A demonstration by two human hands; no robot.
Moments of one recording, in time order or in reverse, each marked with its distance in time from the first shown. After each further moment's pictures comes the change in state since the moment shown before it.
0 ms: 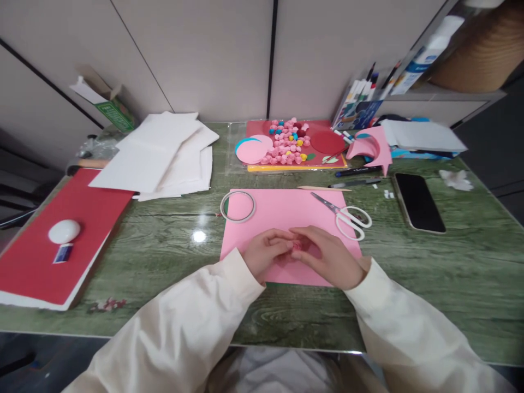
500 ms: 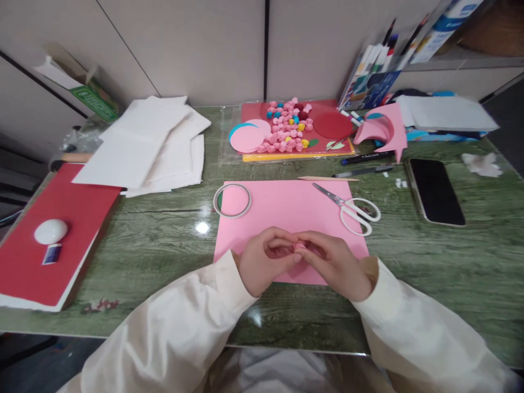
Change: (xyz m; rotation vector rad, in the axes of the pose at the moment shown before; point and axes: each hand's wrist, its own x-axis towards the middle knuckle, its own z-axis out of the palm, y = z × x) left_hand -0.013 -0.001 0.013 0.317 0.020 0.217; right_hand -0.007 -0.003 0.010 0.354 0.013 0.111
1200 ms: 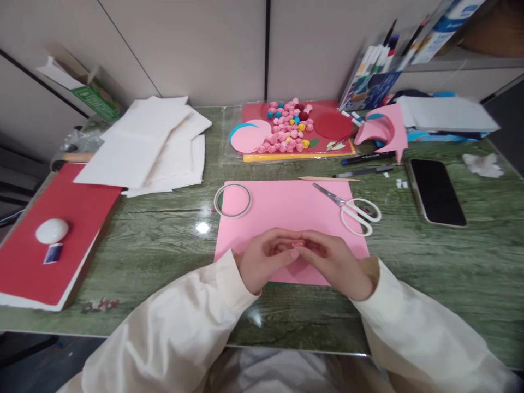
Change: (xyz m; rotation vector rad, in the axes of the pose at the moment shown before) left_hand 0.001 0.005 -0.004 -0.054 -0.082 -0.035; right_hand 0.003 0.006 0.003 0.078 0.001 0.103
